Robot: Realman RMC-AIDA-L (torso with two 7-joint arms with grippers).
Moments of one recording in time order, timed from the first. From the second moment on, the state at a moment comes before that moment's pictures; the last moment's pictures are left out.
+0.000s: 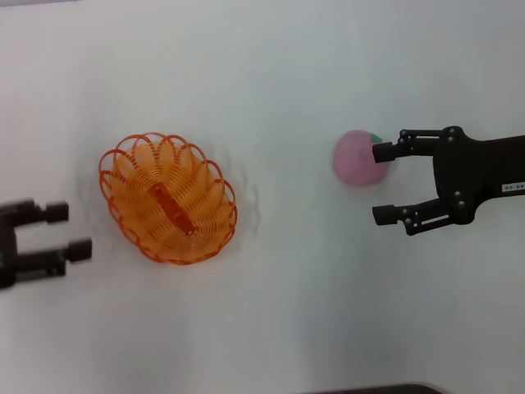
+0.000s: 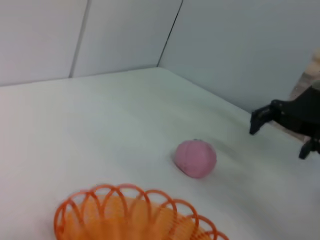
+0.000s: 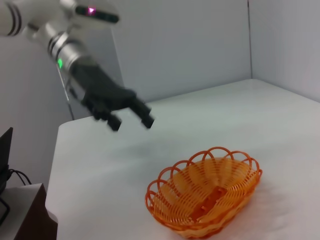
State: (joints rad) left arm -0.31 -2.14 0.45 1.10 2.25 1.95 -1.56; right arm 0.47 2.02 -0.63 -0.71 -2.16 -1.82 1.22
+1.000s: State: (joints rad) left arm -0.79 -2.10 0.90 1.16 2.74 1.60 -2.35; right arm 0.48 2.04 -0.62 -0.71 -2.15 -1.80 1.20
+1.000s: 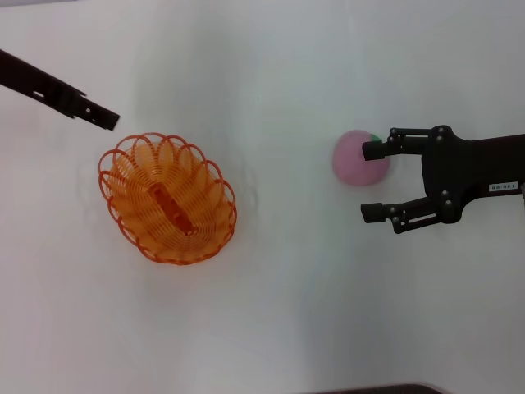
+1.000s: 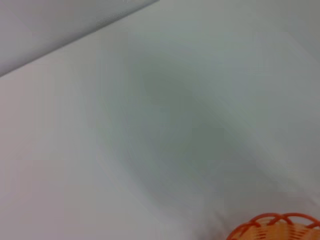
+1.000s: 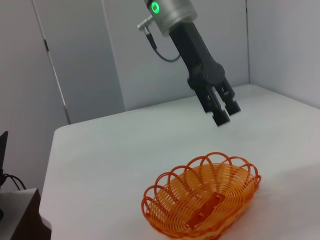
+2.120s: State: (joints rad) left arm -0.86 -2.13 1.03 0.87 2.83 1.40 -2.35; right arm 0.48 2.06 -0.57 -0.70 -2.15 -1.78 1.20
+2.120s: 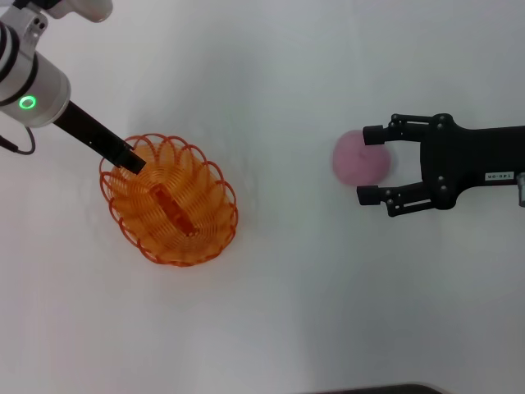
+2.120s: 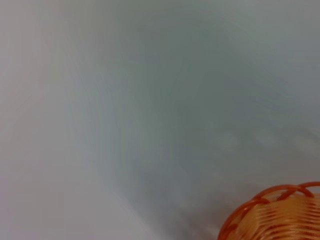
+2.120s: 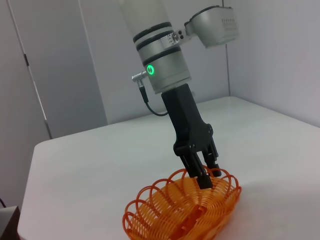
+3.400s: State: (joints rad) left arm -0.86 -2.14 0.78 1.17 2.76 1.64 -2.58; right arm 0.47 2.05 -0.47 -0.69 -2.15 -1.75 1.13
